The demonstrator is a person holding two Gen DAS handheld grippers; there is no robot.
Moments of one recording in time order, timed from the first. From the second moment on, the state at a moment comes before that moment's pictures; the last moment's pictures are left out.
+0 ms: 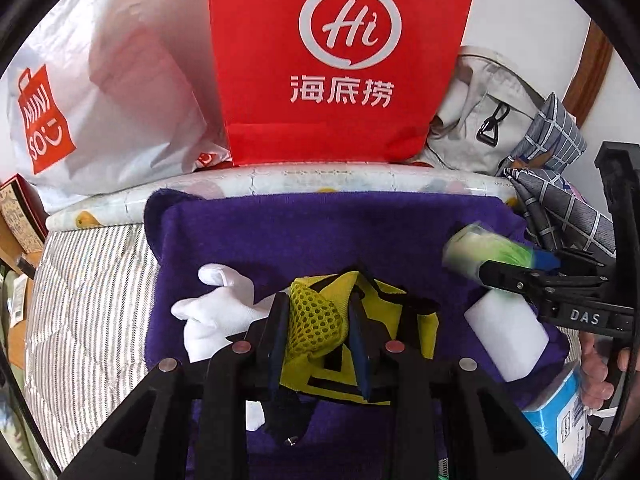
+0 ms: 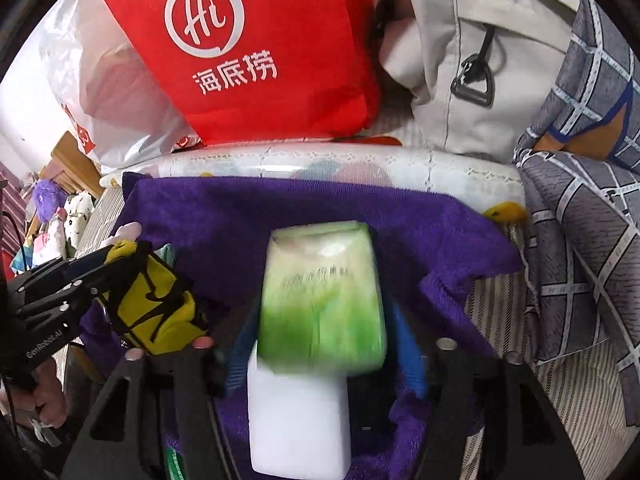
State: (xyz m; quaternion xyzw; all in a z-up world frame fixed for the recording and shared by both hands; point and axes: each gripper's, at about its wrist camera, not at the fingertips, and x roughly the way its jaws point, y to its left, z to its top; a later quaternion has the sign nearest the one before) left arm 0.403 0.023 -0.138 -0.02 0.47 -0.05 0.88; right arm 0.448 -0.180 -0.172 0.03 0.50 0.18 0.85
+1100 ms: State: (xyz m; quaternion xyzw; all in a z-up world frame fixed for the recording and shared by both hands) left arm 0.271 0.095 -0.092 -0.07 0.44 -0.02 0.89; right arm 0.238 -0.098 -0.161 -0.13 0.46 0.28 0.83
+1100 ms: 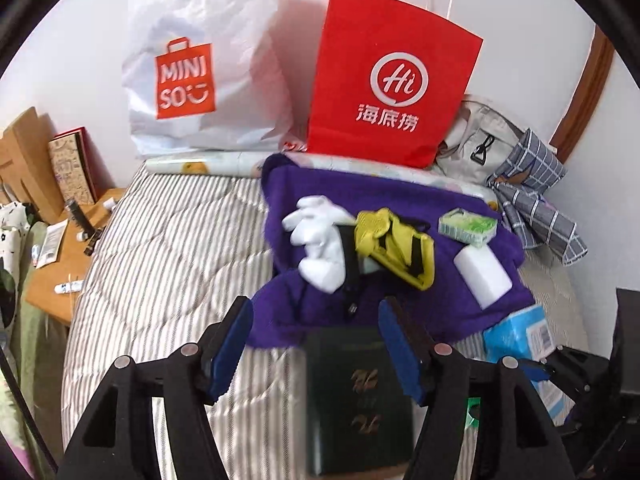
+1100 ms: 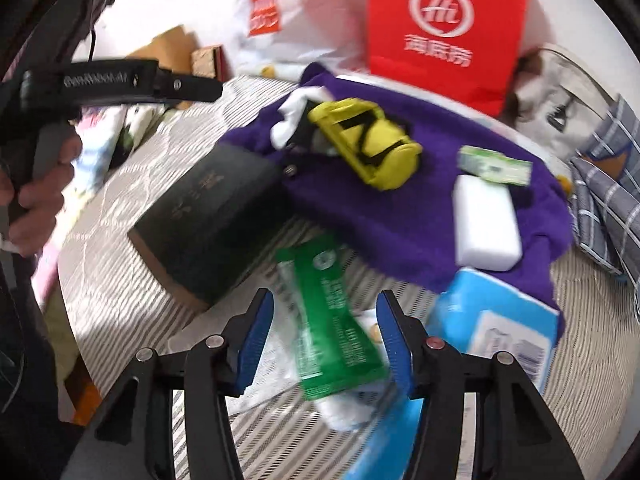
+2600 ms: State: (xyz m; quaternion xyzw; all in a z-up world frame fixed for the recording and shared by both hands) left arm 0.162 0.095 -0.143 -0.09 0.49 -0.01 0.87; right arm 0.150 -0.142 -0.137 -0.02 0.41 0.25 0.88
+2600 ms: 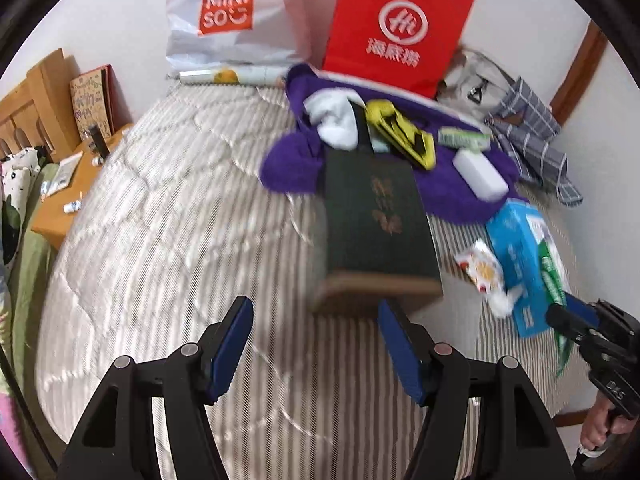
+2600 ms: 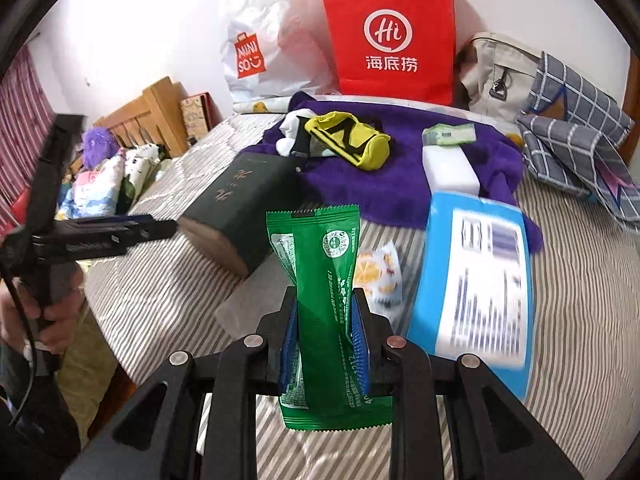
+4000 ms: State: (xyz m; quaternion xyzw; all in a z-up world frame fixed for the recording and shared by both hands) left arm 0.167 -0.046 -0.195 0.03 0.50 -0.03 0.87; right arm 0.088 -0.248 -0.226 0.05 0.43 0.15 0.89
